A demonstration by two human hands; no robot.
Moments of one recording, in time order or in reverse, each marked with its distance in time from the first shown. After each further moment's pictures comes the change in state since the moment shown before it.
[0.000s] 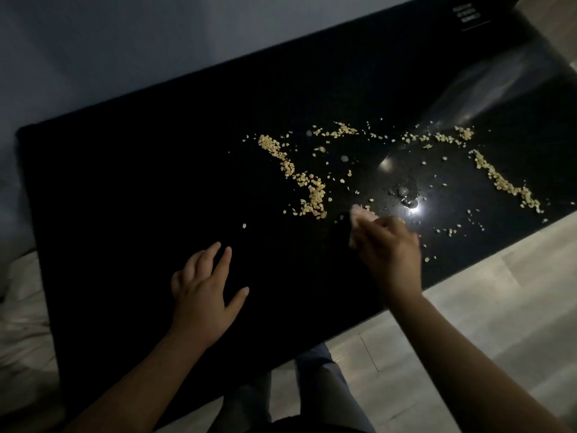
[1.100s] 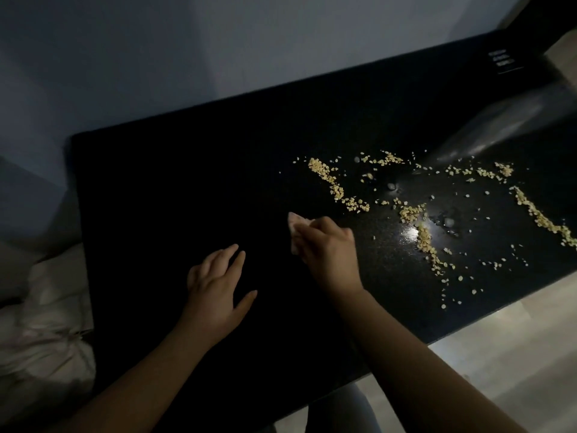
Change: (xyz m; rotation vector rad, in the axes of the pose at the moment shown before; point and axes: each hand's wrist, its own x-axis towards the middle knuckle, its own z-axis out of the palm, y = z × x) left_hand 0.025 -0.074 -0.031 -0.174 -0.065 0.058; right_hand 0.038 -0.148 0.083 0.105 -0.190 -0.208
